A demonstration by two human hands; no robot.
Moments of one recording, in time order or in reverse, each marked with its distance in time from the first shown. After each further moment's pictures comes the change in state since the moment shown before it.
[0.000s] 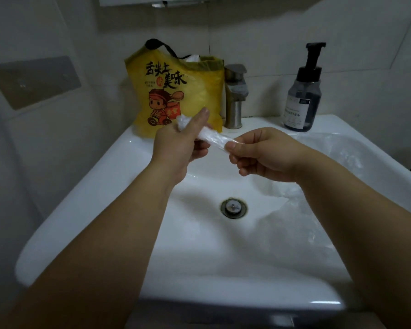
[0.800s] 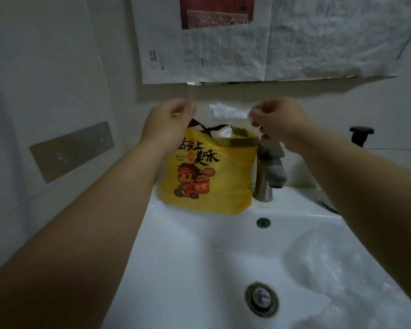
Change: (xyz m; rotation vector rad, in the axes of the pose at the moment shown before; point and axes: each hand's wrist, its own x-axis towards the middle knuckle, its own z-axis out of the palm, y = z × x) left_hand 0.126 0.122 -0.033 0.705 0.128 0.375; right_hand 0.140 -0.139 -0.022 -0.578 0.490 -0.370
